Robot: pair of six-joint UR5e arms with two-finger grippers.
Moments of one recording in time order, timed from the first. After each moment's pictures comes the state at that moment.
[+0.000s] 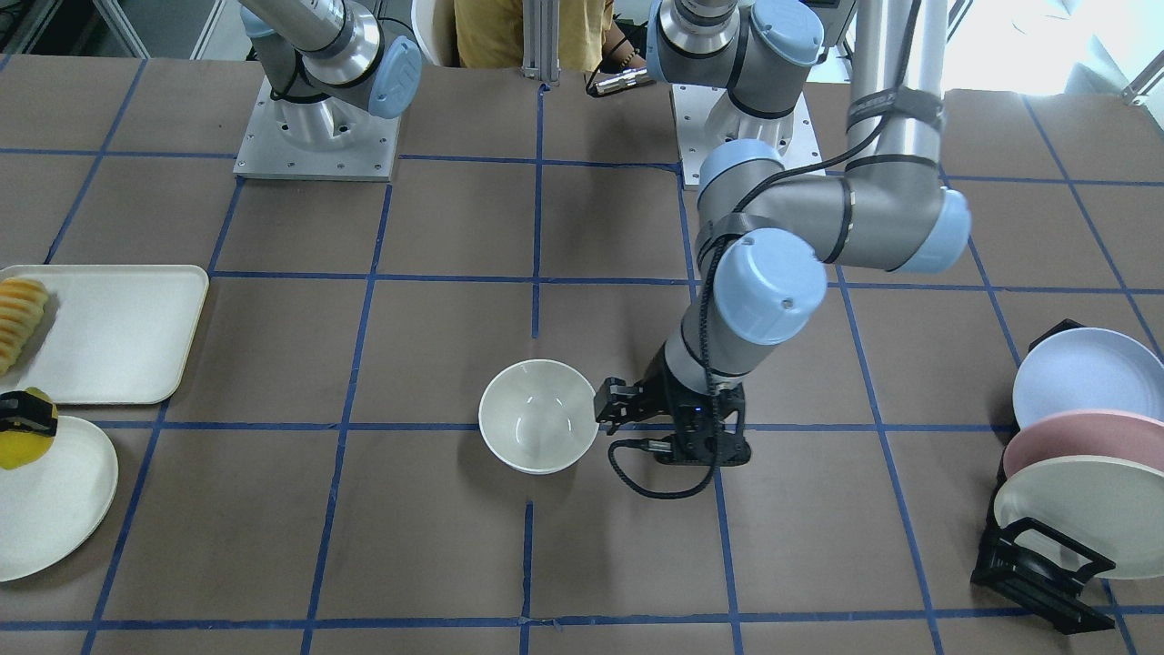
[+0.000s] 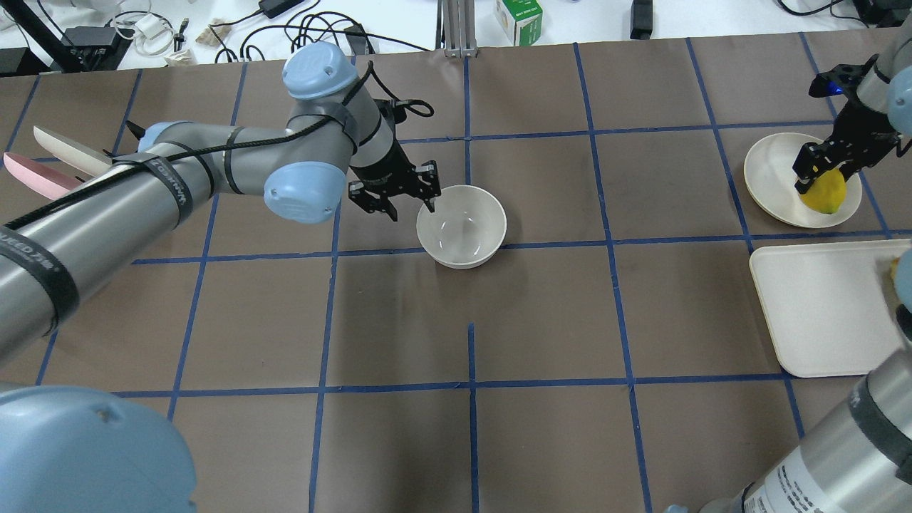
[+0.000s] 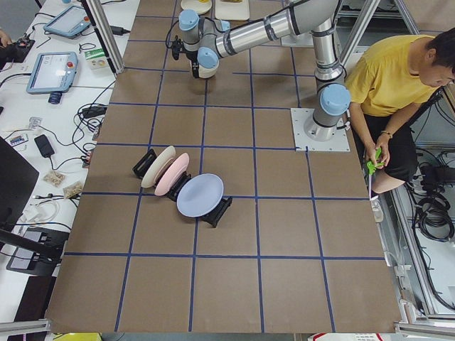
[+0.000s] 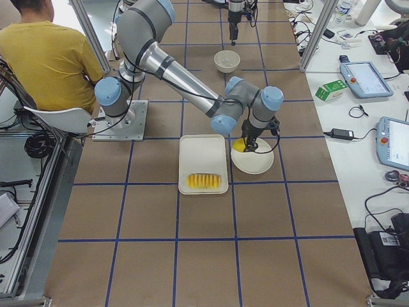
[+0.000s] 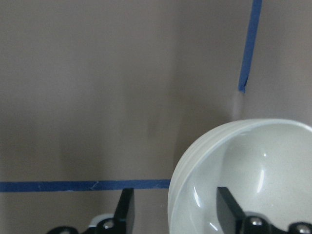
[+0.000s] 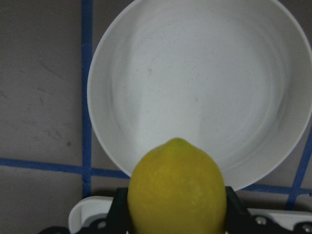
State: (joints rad) left arm -1.66 -1.96 -1.60 -1.15 1.41 -0.11; right arm 1.09 -1.11 1.48 -1.80 -1.65 -0.58
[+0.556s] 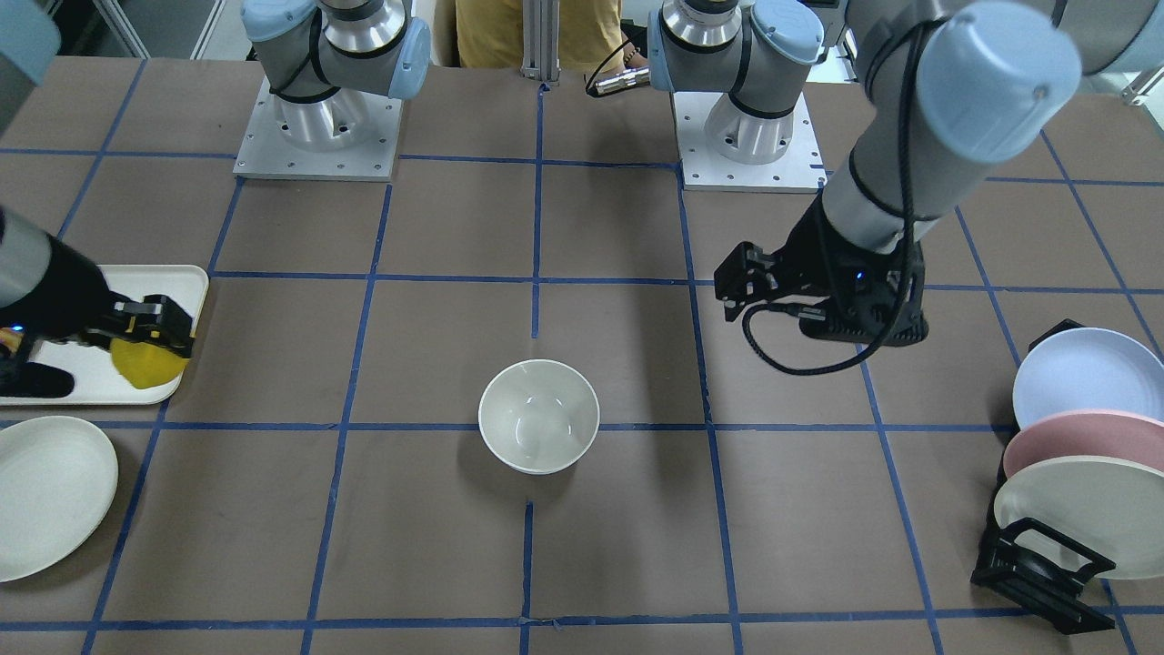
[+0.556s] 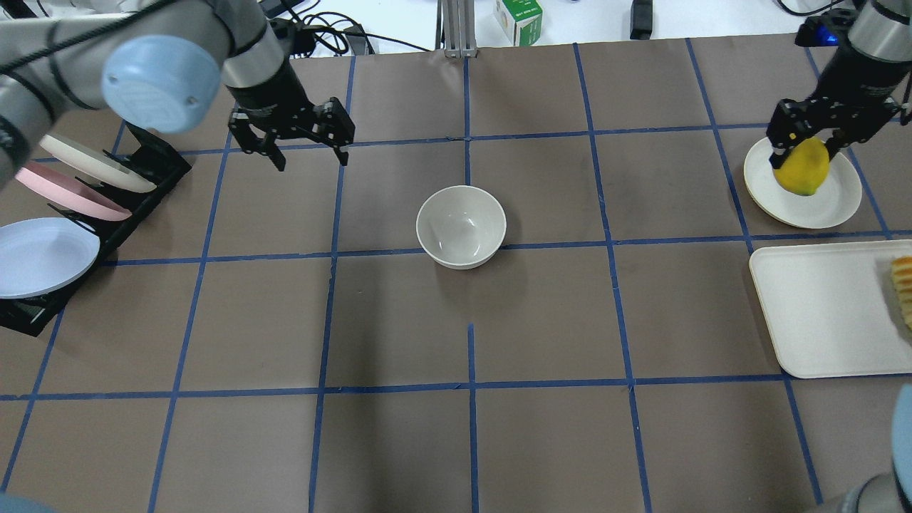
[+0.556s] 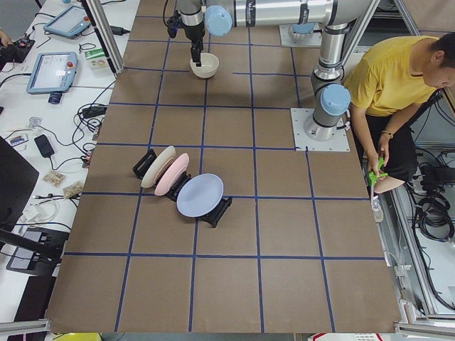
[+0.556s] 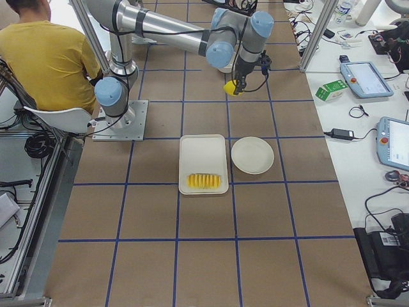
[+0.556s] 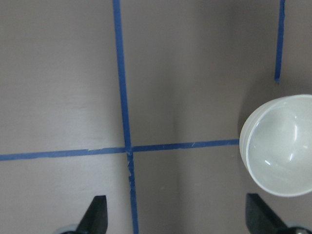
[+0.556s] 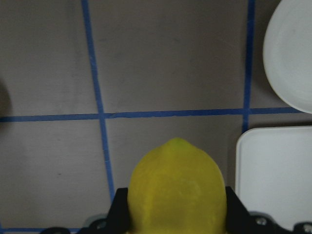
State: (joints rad) left arm -1.55 -1.73 -1.44 -1.62 1.51 0.08; right arm 1.40 -1.34 1.47 -1.56 -1.53 -0.12
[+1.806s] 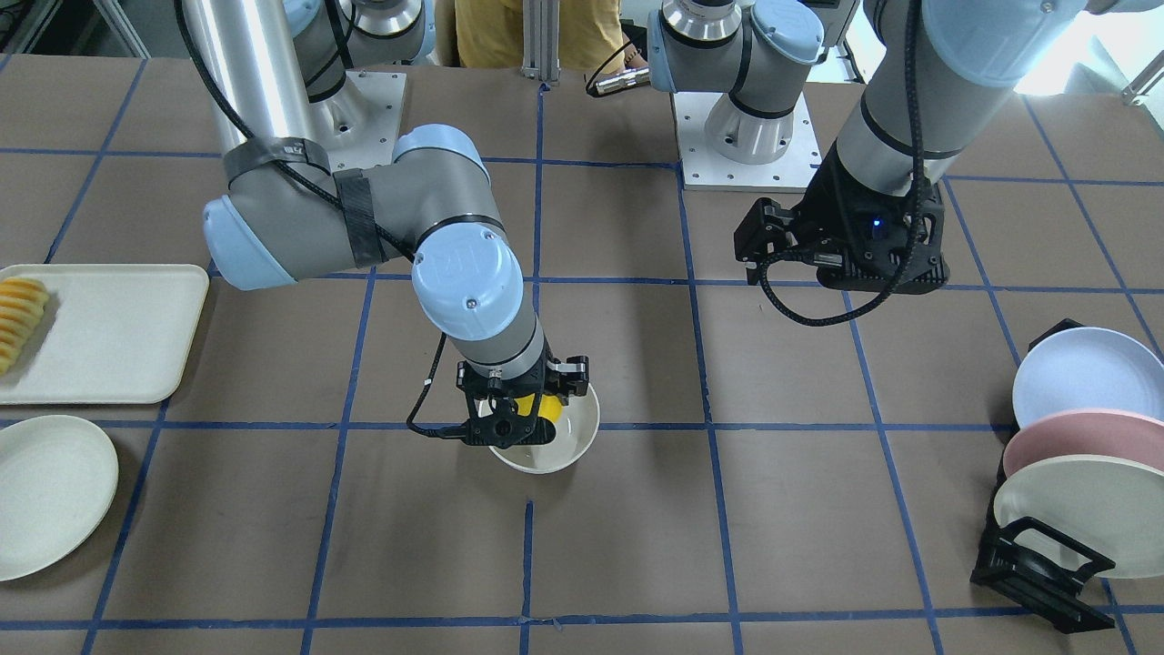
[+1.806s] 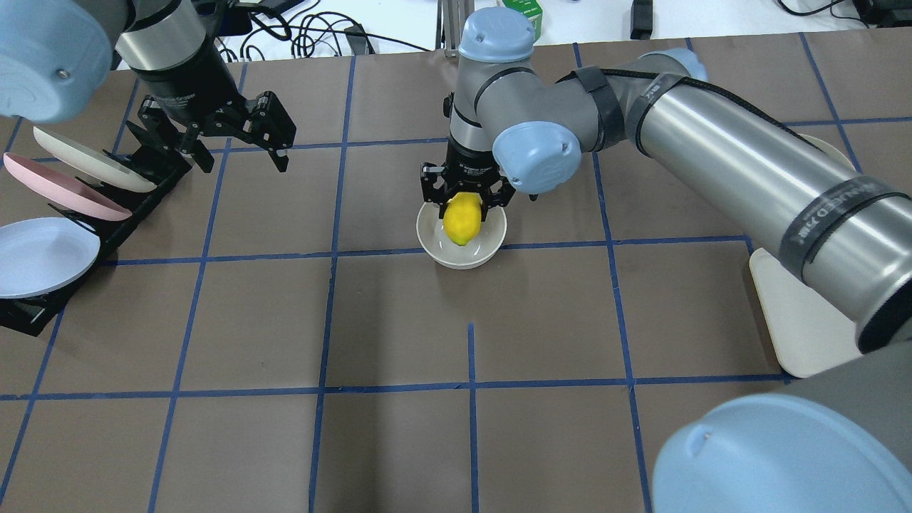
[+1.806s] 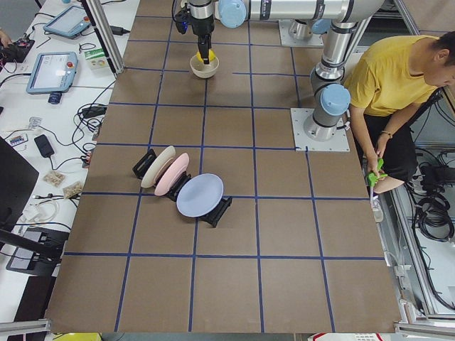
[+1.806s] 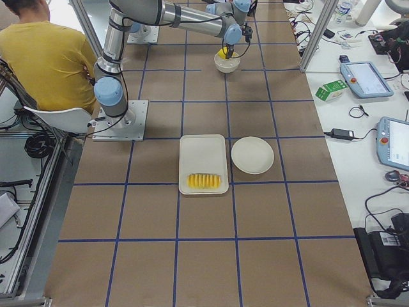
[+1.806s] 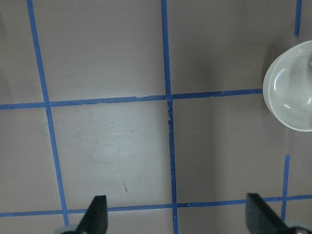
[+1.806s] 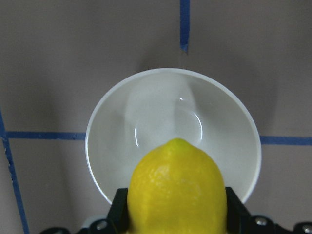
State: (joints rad) left arm -1.55 -1.68 -1.49 -1.61 1.57 0.07; right arm 1.89 -1.05 1.48 -1.95 -1.38 0.34
